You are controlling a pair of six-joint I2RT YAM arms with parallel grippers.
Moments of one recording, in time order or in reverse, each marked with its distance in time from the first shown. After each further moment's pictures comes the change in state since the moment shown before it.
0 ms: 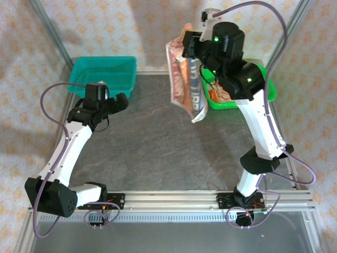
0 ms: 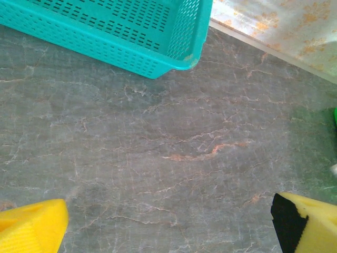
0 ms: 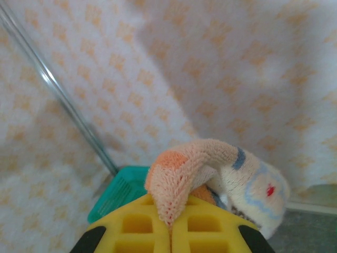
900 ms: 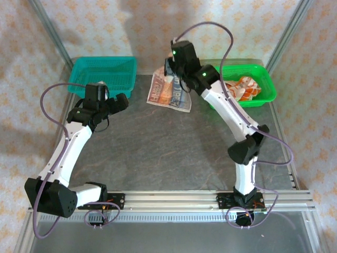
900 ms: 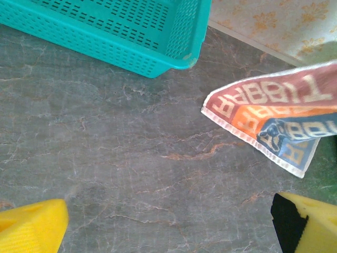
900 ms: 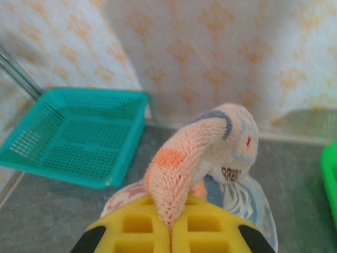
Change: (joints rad) left arm 0.000 -0.006 -0.008 0.000 0.006 -0.006; right arm 0.014 0.129 -0.327 0.060 0.090 0.000
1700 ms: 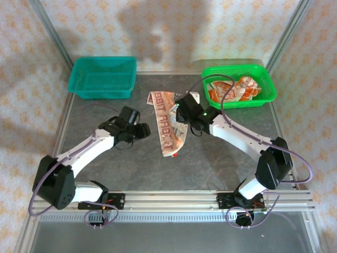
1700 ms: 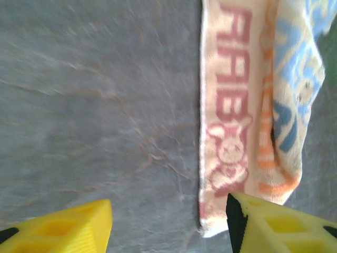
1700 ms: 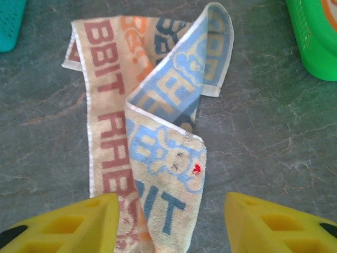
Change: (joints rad) left arm -0.357 0.135 -0.303 0.155 0.126 -0.269; right arm 0.070 -0.357 -0.900 0.134 0.076 0.277
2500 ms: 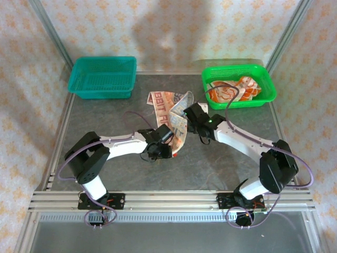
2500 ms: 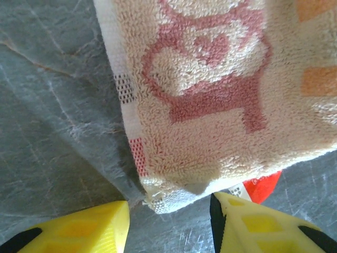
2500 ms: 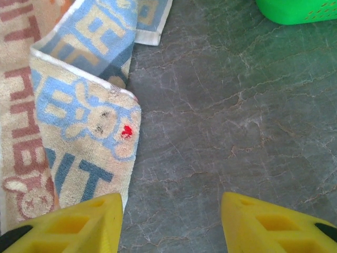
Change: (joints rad) left arm -0.320 0.345 0.081 0.028 -0.008 -0.103; right arm -0.064 -0.066 -0.214 0.023 -0.007 -0.018
